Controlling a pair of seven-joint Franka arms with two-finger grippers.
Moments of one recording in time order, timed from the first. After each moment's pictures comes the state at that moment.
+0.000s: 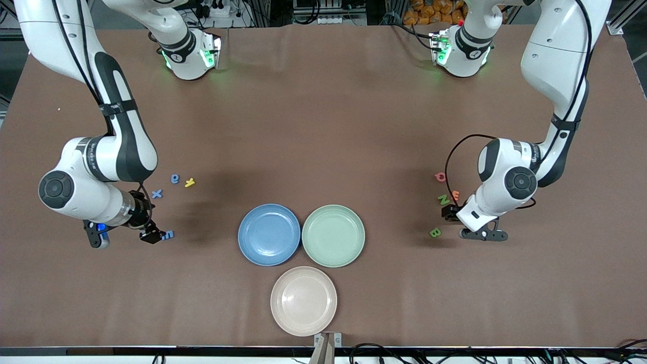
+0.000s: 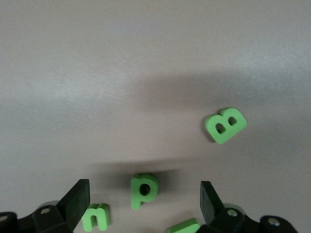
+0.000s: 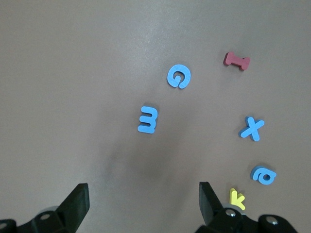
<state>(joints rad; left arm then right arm) -0.08 0.58 -0.10 -1.88 0.08 2.47 -0.13 0.13 0.50 -0.10 -1.72 0.09 2.18 1.07</state>
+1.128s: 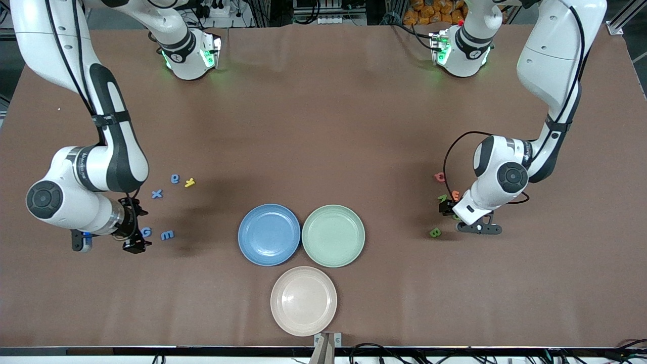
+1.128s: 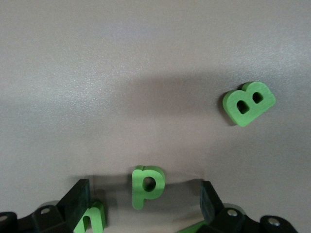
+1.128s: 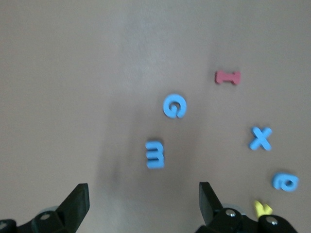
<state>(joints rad) -0.08 0.59 -0.09 -1.97 0.10 2.57 -0.14 0.09 0.56 -0.11 -1.64 0.07 2.19 1.28</state>
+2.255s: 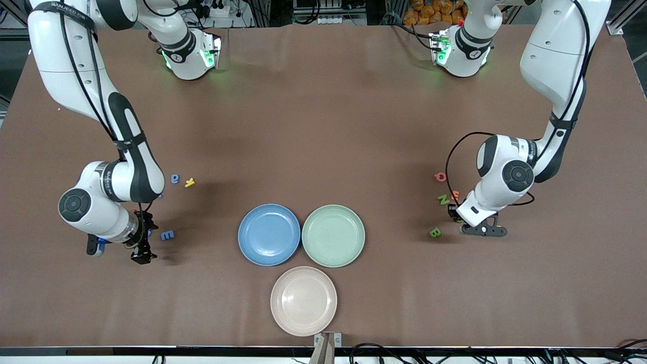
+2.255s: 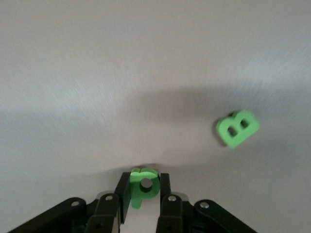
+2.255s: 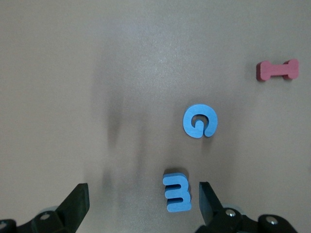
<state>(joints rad) -0.07 0.57 -0.10 -1.95 0.10 2.58 -0.14 0.08 0.69 -0.10 -1.68 0.07 2.45 1.38</state>
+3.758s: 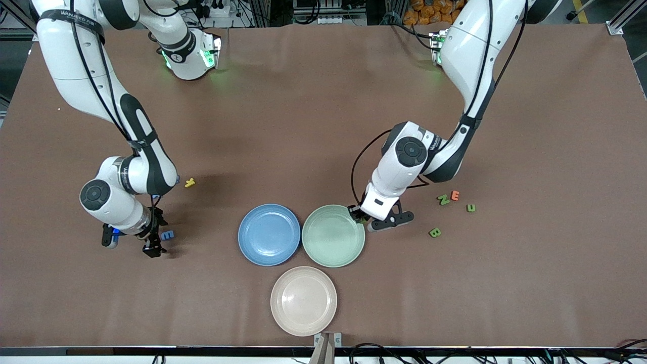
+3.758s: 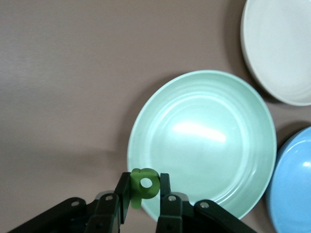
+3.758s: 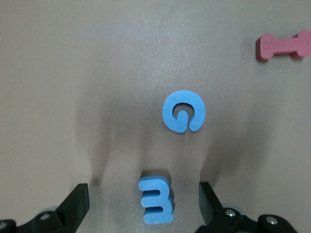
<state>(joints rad) -0.49 0.69 -0.11 -1.64 -0.05 2.62 -0.84 0.09 0.69 -0.09 -1.80 0.07 2.62 1.38</state>
